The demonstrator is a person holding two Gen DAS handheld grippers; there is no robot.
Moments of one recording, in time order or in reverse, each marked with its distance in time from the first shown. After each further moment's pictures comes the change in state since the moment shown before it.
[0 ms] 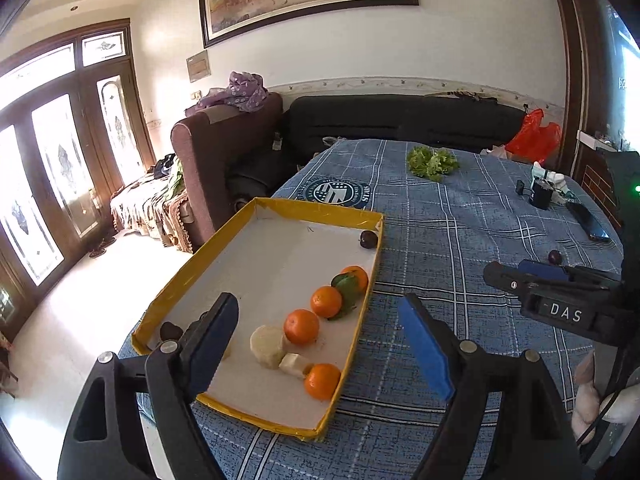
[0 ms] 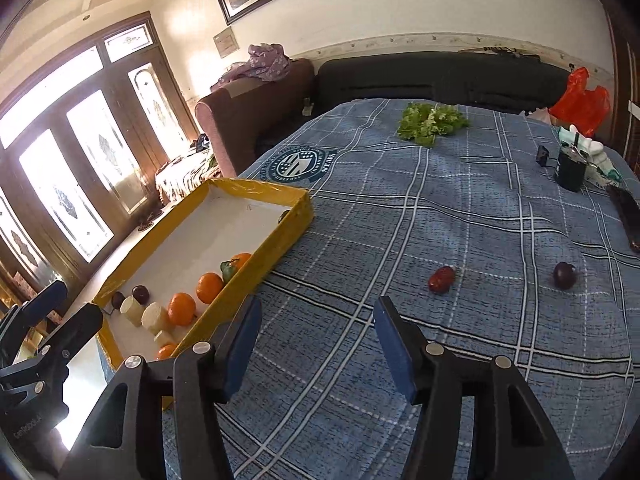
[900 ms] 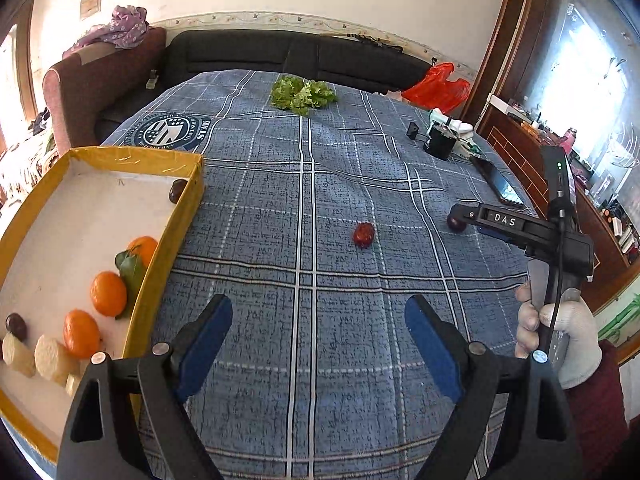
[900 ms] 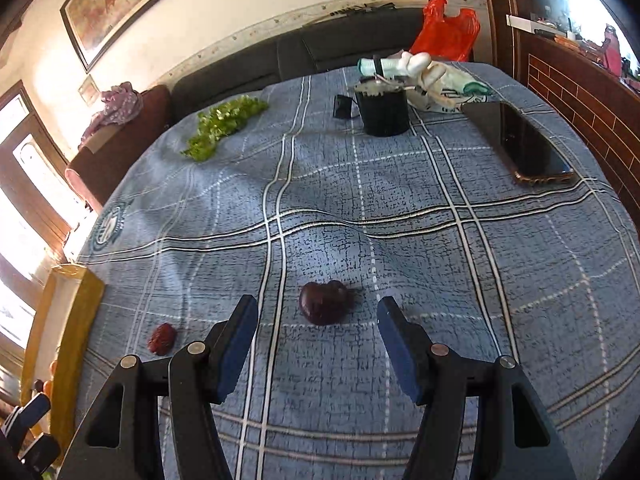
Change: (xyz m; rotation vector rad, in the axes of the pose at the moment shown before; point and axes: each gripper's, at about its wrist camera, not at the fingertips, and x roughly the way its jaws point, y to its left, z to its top) left arm 0.095 -0.096 0.004 0.019 0.239 -0.454; right arm 0.013 -0.209 0.012 0.337 0.029 -0.301
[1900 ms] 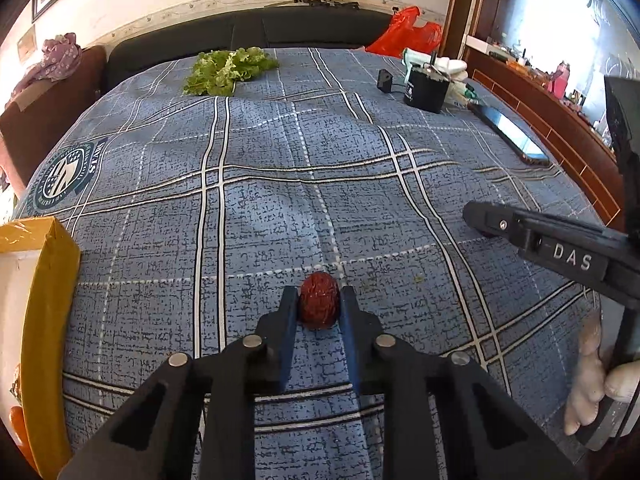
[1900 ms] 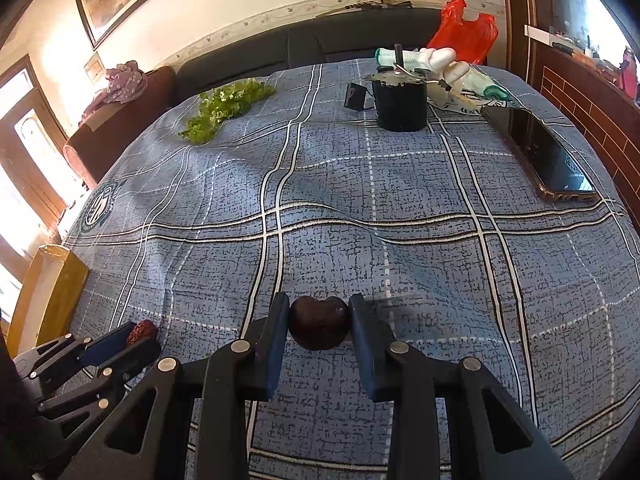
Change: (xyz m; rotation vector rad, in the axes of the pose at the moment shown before) left arm 0.132 -0.058 0.043 0.192 0.101 -0.015; right arm 0.020 0.008 0.003 -0.076 0.025 -0.016
